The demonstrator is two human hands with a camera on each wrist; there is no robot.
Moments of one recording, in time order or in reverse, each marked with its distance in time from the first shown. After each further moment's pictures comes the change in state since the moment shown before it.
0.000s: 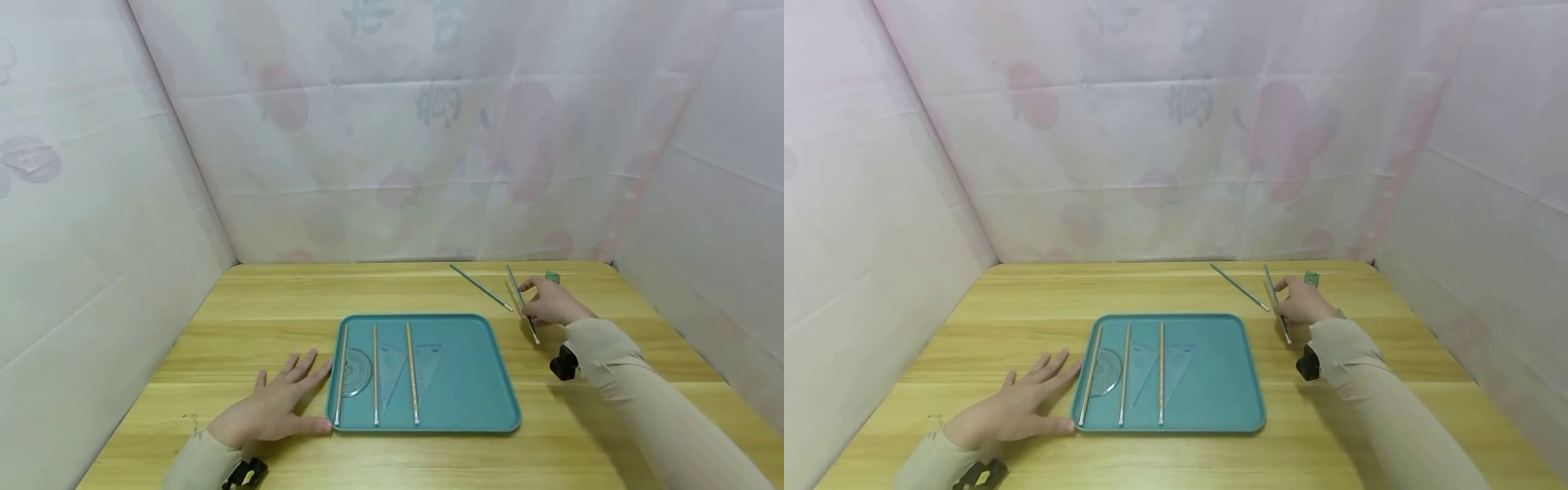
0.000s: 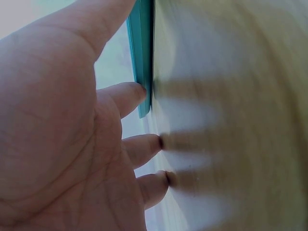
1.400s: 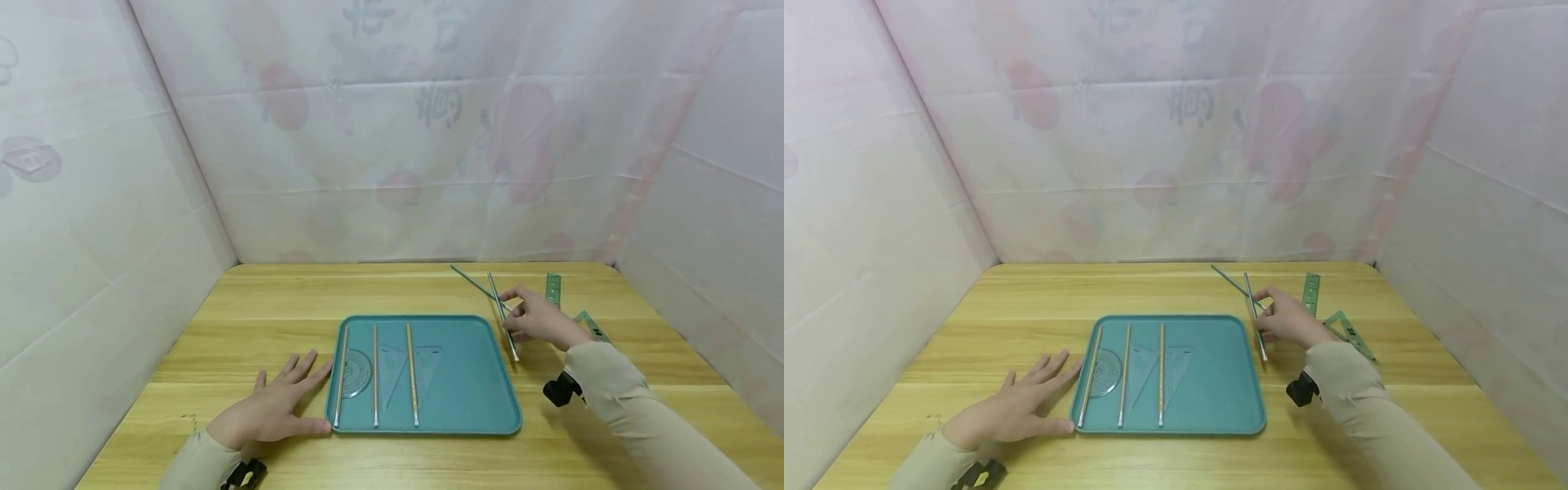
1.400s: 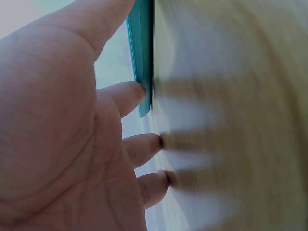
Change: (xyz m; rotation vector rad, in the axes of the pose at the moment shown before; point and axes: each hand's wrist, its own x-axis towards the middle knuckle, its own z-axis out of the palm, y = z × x) left_hand 0.000 -0.001 0.000 0.014 0.001 -0.002; right_hand -0.025 -0.031 0.032 0.166 -0.021 -0.058
